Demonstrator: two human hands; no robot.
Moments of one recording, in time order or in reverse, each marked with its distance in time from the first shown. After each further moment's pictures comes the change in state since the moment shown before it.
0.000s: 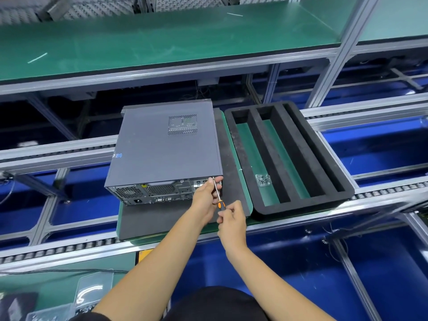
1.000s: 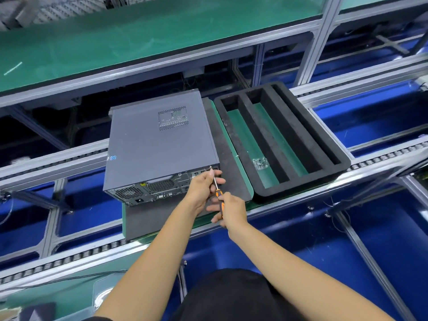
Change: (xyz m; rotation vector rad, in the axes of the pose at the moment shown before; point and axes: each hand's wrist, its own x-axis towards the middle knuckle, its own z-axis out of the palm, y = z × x) left_hand 0.004 0.009 -0.021 0.385 -0.170 0.049; right_hand 0.006 -0.010 0.007 0.219 -0.065 0.343
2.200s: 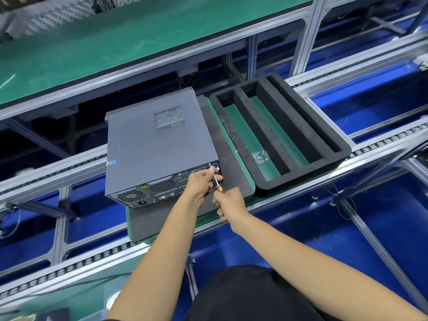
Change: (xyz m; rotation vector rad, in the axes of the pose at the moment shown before) left_hand 0.004 0.012 -0.002 0.011 0.088 -0.098; right_hand 0.004 -0.004 0.001 -0.098 -0.003 -0.036
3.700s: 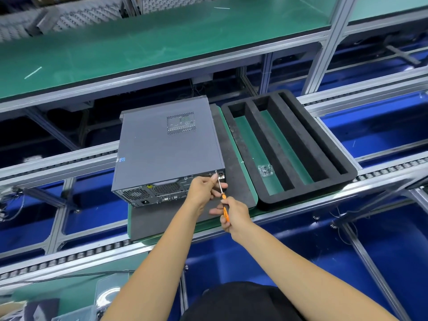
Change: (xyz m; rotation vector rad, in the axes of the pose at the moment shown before) left_hand -0.008 0.002 -0.008 0.202 0.000 0.147; right_hand 0.006 -0.002 -0.005 0.236 -0.129 0.243
